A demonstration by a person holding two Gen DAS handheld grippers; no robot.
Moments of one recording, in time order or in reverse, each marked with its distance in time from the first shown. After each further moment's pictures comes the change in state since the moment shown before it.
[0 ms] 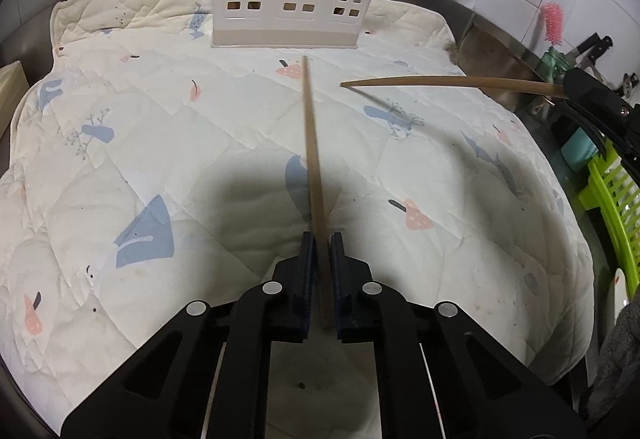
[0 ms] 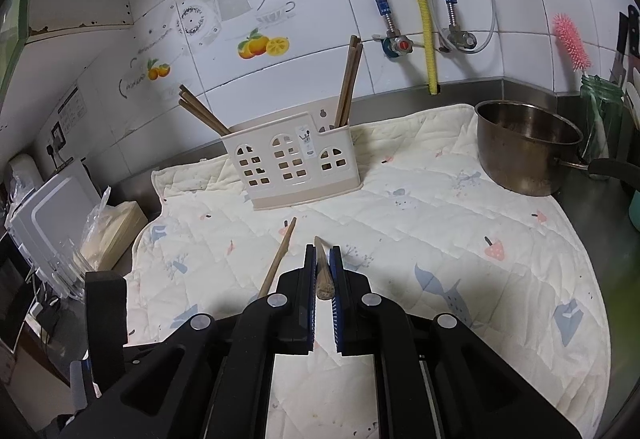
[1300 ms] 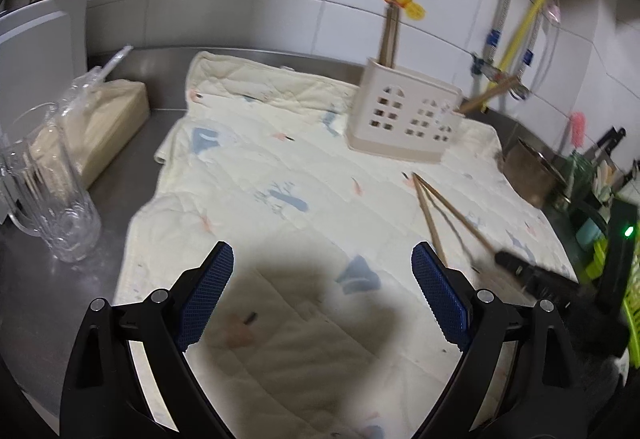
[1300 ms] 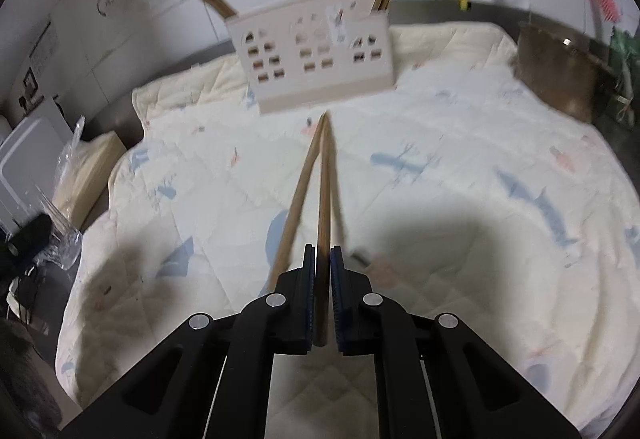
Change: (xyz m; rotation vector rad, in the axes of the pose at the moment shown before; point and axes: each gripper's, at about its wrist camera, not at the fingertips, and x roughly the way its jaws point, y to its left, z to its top) left arm -0.122 0.105 -0.009 -0.135 -0.293 0.120; right arm 0.068 0.051 -0.050 -0.007 0.215 -0.065
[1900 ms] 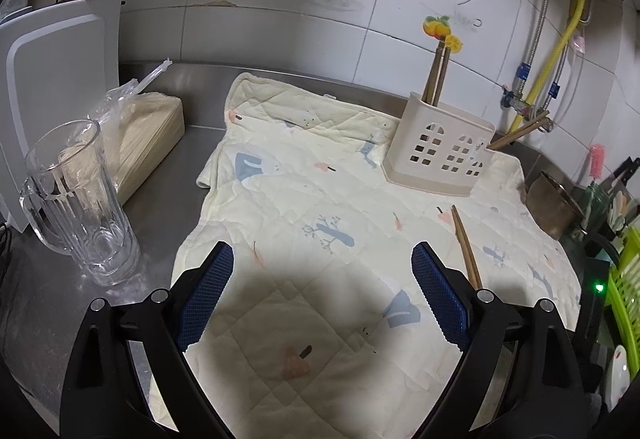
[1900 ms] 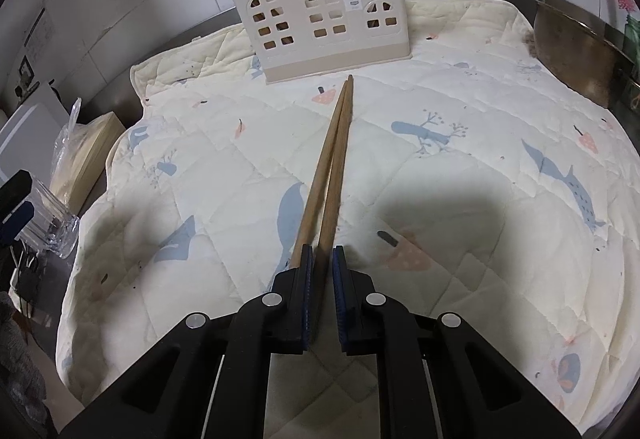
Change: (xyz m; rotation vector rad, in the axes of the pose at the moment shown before) left arm -0.011 0.039 0.024 -0.057 -0.069 0.071; right arm 0.034 0.014 -0.009 0.008 0.133 0.019
